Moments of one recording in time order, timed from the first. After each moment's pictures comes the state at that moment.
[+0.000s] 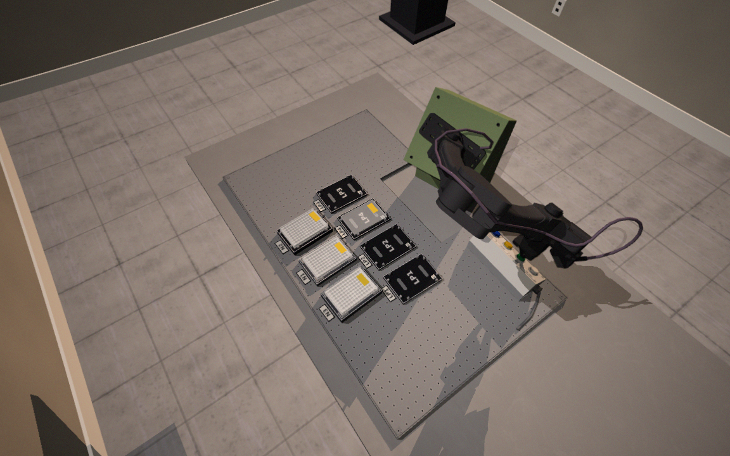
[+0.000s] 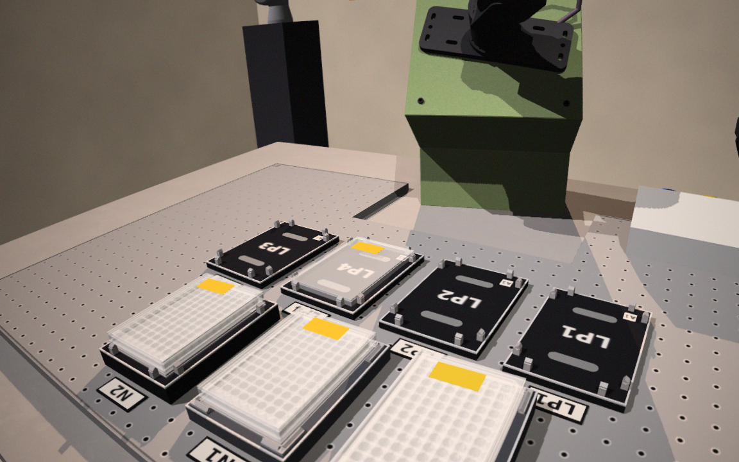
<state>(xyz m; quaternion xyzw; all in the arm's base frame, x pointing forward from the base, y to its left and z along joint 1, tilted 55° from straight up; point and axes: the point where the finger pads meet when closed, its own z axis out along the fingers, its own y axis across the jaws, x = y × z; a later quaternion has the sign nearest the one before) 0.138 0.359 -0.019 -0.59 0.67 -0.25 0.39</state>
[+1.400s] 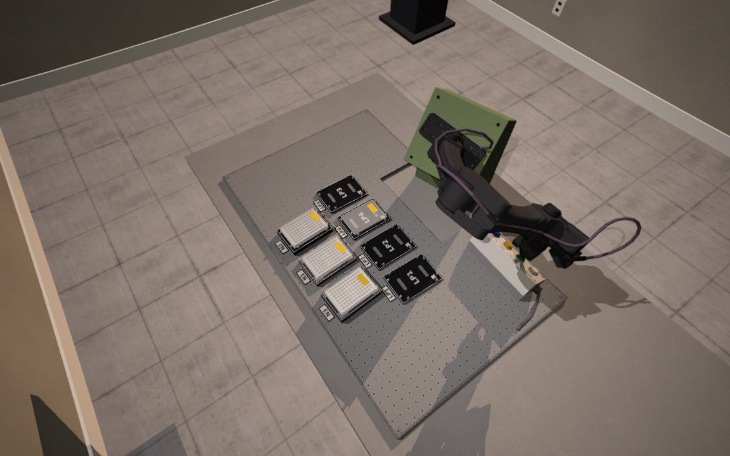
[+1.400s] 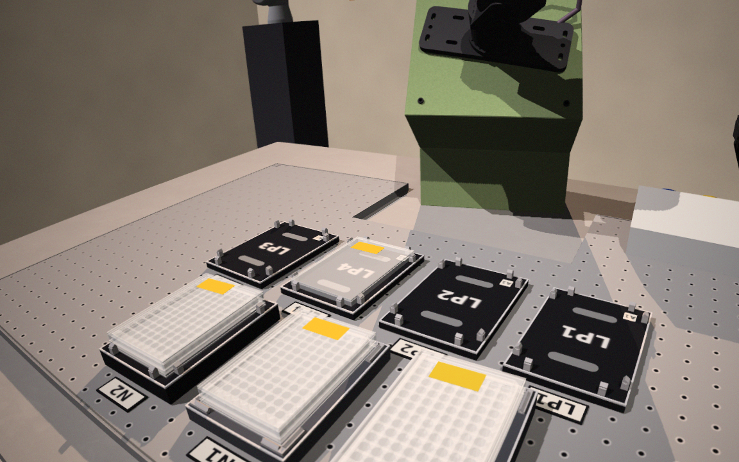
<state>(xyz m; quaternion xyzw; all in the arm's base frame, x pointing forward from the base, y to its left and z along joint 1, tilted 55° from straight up) 0.139 0.360 -0.023 -0.59 0.66 -0.24 0.38</state>
